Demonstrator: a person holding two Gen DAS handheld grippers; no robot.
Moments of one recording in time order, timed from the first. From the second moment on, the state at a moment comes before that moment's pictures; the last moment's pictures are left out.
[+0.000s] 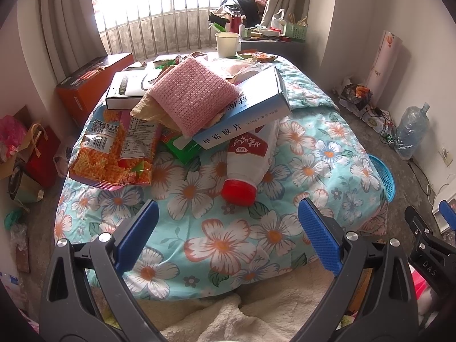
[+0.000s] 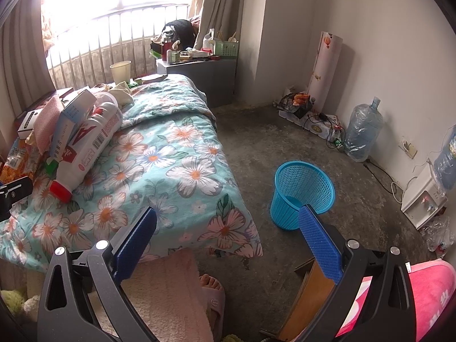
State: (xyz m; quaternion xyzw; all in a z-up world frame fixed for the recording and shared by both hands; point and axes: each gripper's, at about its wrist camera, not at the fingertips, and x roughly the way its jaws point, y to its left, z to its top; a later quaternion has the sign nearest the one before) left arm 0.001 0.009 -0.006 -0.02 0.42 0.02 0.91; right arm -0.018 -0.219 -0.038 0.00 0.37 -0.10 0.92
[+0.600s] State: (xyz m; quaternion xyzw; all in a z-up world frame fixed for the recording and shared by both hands) left arm 0.001 0.010 -0.006 -0.02 0.42 0.02 0.91; right arm -0.018 -0.218 -0.040 0.00 0.37 -0.10 0.92
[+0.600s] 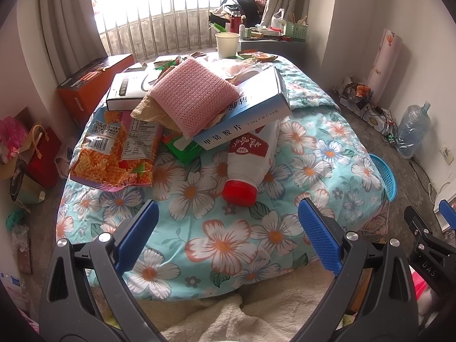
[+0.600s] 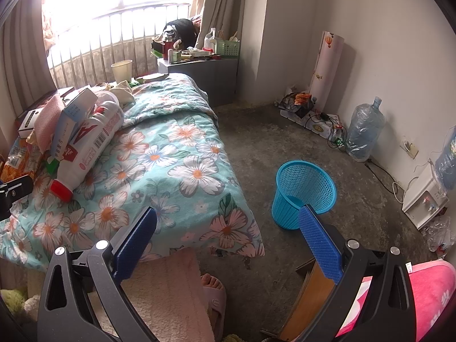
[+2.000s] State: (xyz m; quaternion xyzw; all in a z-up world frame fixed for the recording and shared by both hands) left arm 0.009 0.049 -0.007 -0.03 0.41 0.03 0.91; right arm 0.013 -0.174 -0.024 -0.02 0.36 -0.05 0.93
